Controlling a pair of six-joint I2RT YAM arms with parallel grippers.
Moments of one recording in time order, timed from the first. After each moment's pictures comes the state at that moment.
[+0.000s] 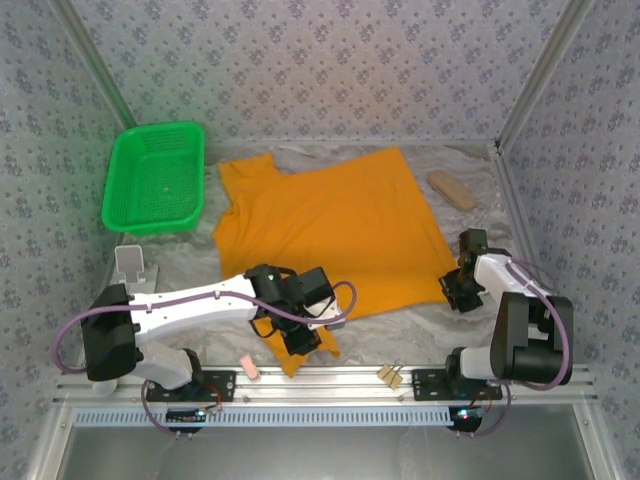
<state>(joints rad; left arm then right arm) -1.20 1.41 1.06 -1.00 0.30 -0.05 -0.11 1.35 0.65 -0.79 -0.01 1.09</state>
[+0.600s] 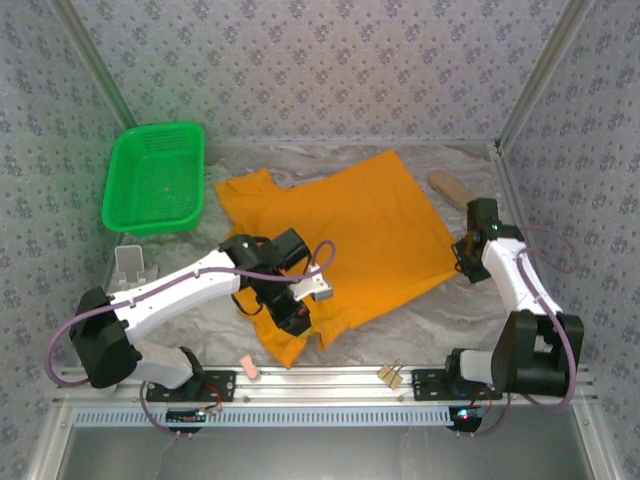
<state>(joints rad) -0.94 1.39 1.15 -1.15 0.60 0.06 -0.08 1.32 0.93 -0.87 0.18 1.14</state>
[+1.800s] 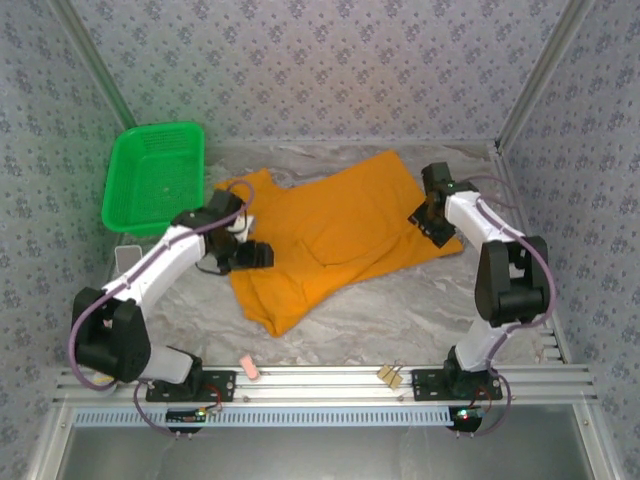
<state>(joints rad) -0.39 1.38 1.01 -0.92 0.29 -0.41 0.15 1.69 1.23 -0.80 0.09 0.89</state>
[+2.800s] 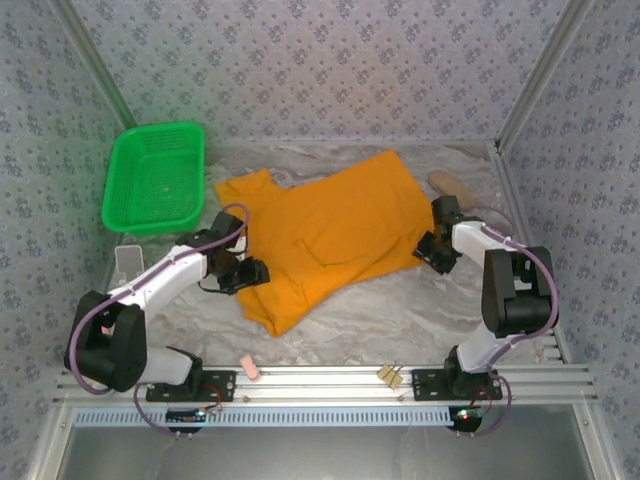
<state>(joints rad) -0.39 1.35 0.82 -0.75 0.29 -0.60 0.07 1.62 0.91 -0.58 -0.06 0.66</state>
